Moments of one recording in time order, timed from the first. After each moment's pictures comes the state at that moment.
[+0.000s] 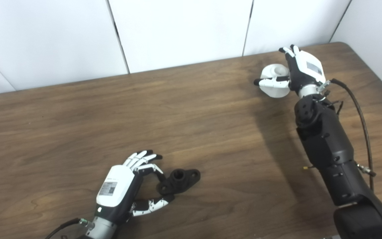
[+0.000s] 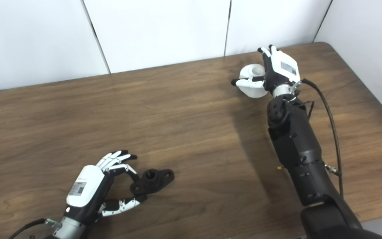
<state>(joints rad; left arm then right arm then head) 0.07 0.36 -0.49 -0.16 0.77 -0.14 0.08 -0.41 -0.36 -0.03 0.12 -0.88 0.47 0.08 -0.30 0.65</state>
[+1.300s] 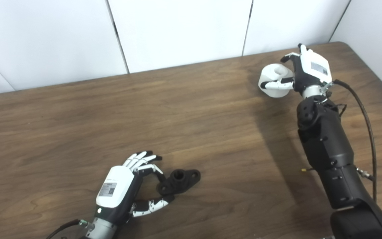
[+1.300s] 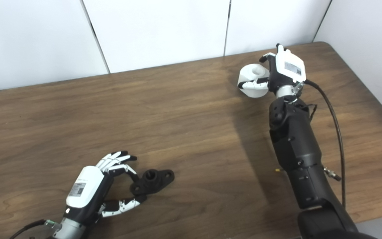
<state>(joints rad) 0.08 0.36 -0.49 -0.18 0.77 -0.12 0.07 -0.39 -0.34 -0.07 0.10 -1.01 0.47 0.12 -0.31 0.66</state>
